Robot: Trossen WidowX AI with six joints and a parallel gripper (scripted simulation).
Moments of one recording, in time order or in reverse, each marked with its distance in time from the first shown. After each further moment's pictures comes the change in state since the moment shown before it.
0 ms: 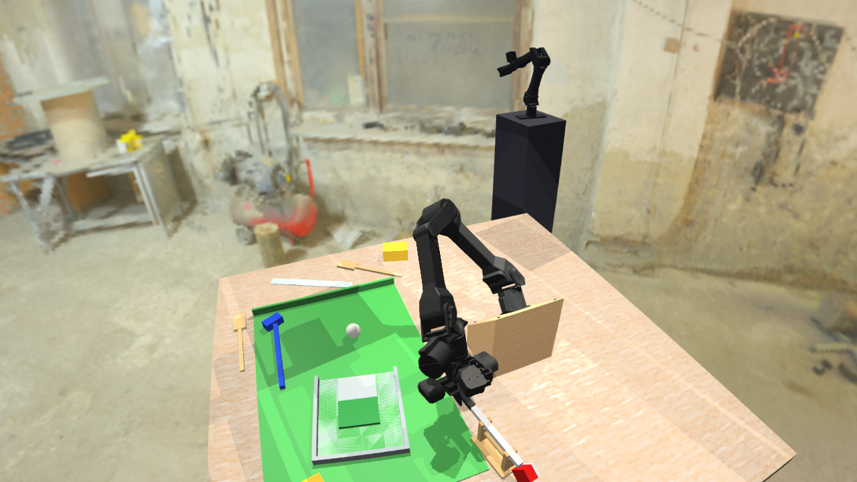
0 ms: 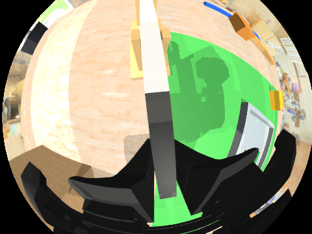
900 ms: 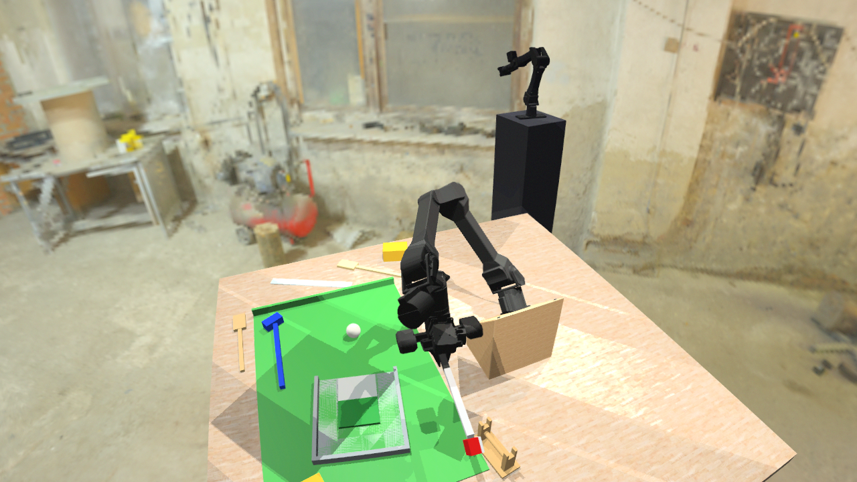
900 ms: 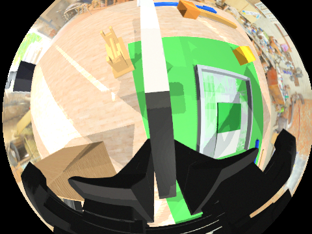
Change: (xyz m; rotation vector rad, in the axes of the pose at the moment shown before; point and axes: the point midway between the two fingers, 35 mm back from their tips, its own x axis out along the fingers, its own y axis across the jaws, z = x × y) arm -0.107 -0.018 -0.031 0.291 -0.002 -0.046
